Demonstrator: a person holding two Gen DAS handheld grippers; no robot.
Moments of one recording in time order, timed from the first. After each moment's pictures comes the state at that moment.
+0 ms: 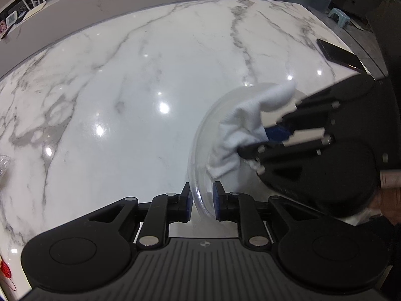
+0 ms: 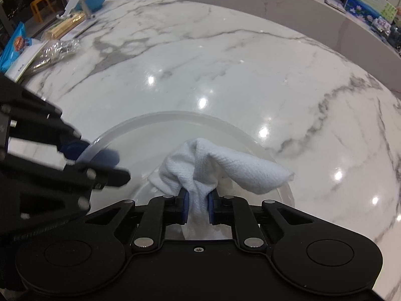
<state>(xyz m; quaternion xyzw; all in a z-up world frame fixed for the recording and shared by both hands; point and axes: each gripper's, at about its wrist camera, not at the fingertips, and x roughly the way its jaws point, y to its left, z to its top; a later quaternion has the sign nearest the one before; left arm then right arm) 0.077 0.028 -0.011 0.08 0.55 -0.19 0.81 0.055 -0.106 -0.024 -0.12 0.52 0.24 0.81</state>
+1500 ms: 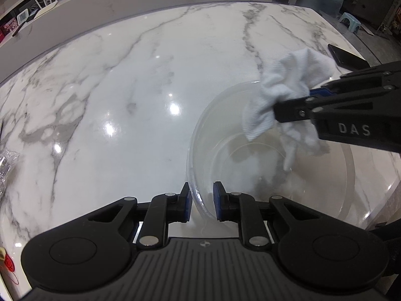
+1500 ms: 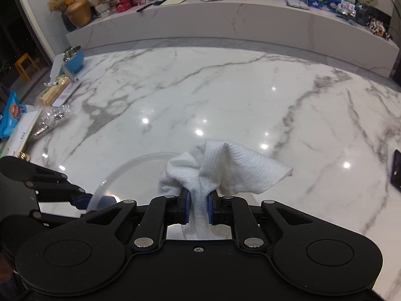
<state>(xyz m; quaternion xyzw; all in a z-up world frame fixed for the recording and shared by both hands) 0.079 0.030 -0.010 0.08 0.55 -0.16 0.82 0.066 -0.146 0.018 -0.02 0.49 0.20 0.85</state>
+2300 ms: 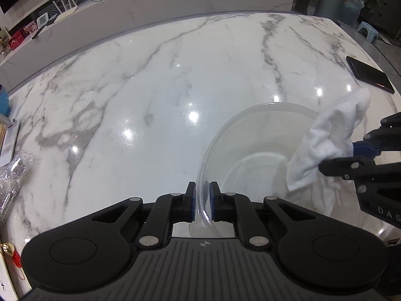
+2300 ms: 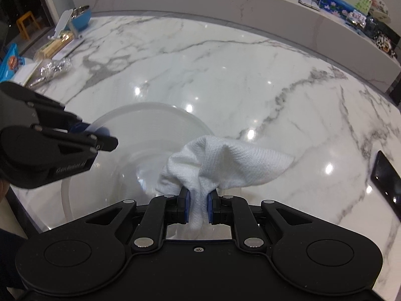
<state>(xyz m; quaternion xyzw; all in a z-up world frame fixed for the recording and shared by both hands) 0.084 0.027 -0.008 0.09 0.53 -0.11 0.83 0.033 -0.151 0.018 -0.11 0.52 0.21 0.82</state>
